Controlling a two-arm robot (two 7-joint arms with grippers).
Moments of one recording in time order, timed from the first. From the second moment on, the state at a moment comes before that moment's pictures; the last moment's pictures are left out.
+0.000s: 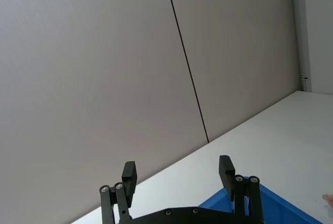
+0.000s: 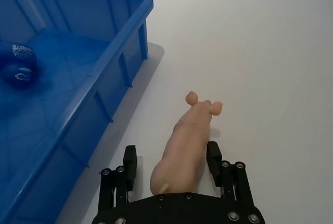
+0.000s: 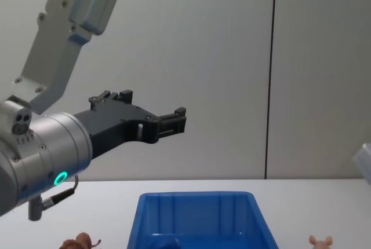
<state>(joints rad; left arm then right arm) -0.24 0.38 0.45 -1.63 -0.20 0.01 -0.01 0.07 0.23 -0.29 -1.50 0.17 0.42 0.14</state>
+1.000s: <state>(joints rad) -0.24 0.38 0.45 -1.63 -0.20 0.01 -0.01 0.09 0.21 -0.29 -1.47 0.16 0.39 0.13</state>
